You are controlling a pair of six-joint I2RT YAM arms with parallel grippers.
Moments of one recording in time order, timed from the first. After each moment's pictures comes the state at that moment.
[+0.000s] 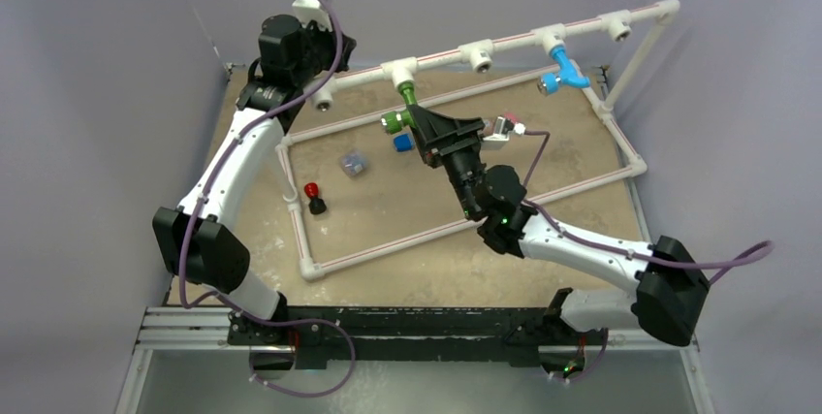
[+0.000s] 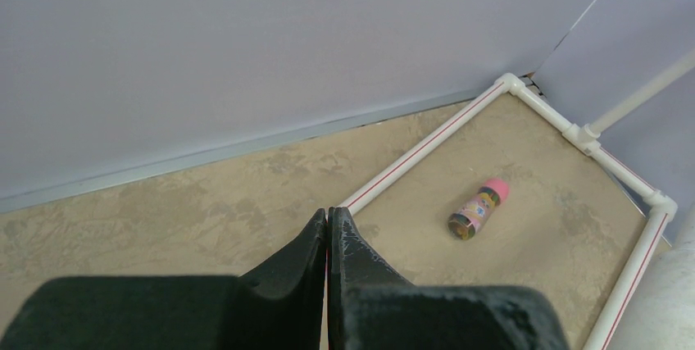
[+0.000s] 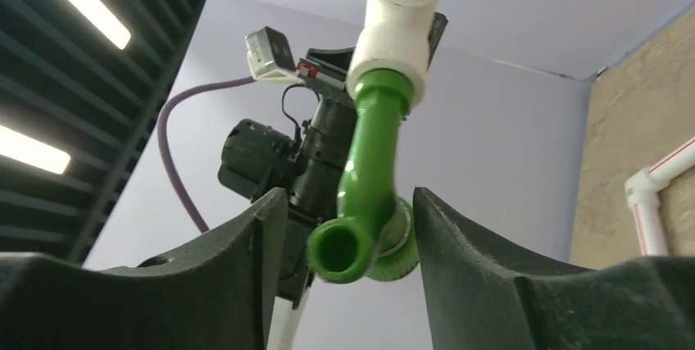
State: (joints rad) left arm -0.28 1.58 1.61 -0.16 0.18 -0.18; right arm 0.94 1.29 0.81 0.82 0.51 1.36
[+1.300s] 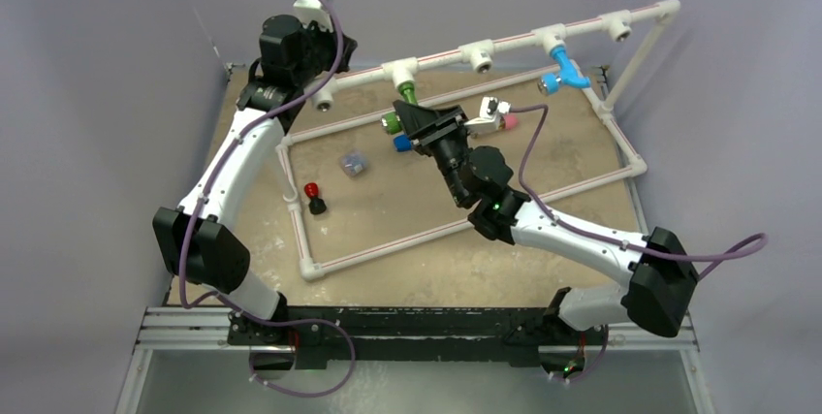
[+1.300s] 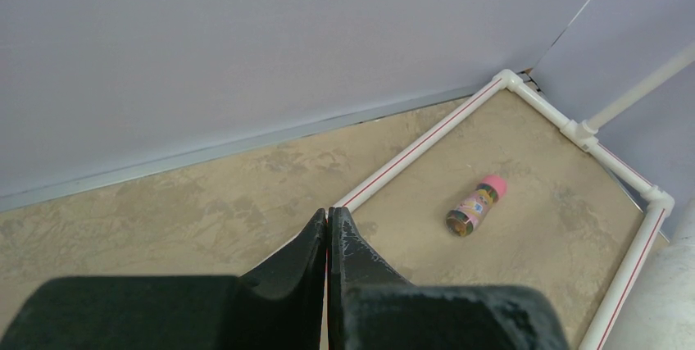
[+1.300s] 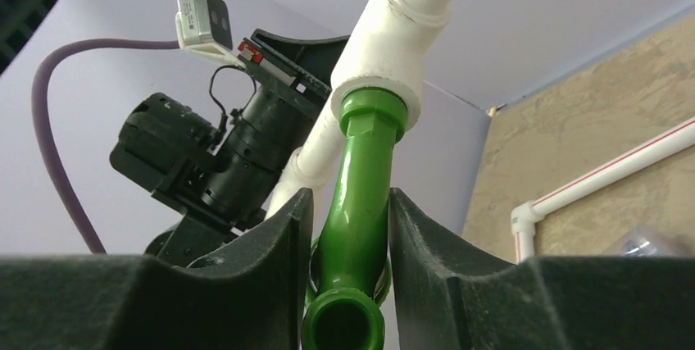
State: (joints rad) left arm -0.28 1.59 1.61 -0.15 0.18 -0.18; right arm 0.94 1.33 0.96 0.64 0.50 1.03
